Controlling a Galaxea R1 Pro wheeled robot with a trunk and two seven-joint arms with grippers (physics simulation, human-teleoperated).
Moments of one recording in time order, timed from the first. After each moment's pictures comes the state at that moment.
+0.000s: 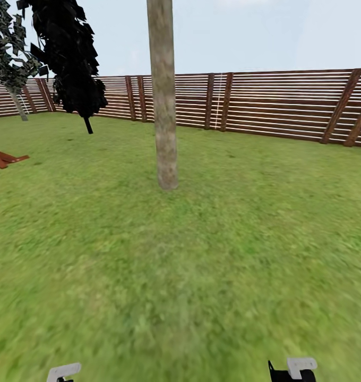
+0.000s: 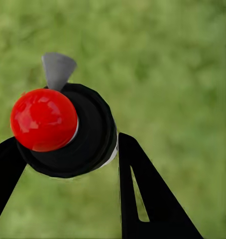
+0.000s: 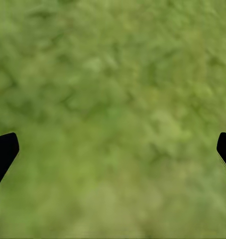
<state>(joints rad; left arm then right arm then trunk) -0.34 0.22 -0.20 -0.20 0.35 -0.22 0.07 -0.31 -0.08 -0.59 -0.32 0.58 -0.41 0.02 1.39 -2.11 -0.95</state>
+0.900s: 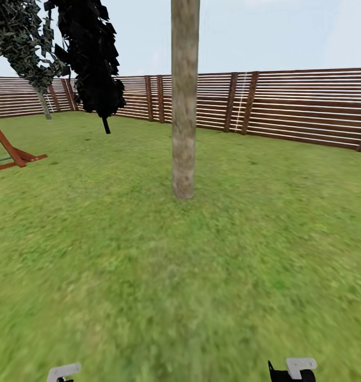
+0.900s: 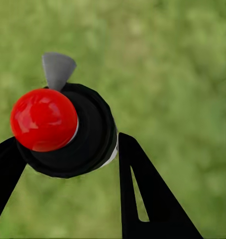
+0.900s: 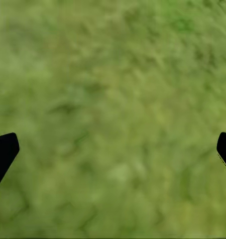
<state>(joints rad) -0.34 0.22 -0.20 -0.20 0.35 -0.22 0.07 -0.31 -0.07 -0.59 -0.32 0.58 -0.41 0.02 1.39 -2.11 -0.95</state>
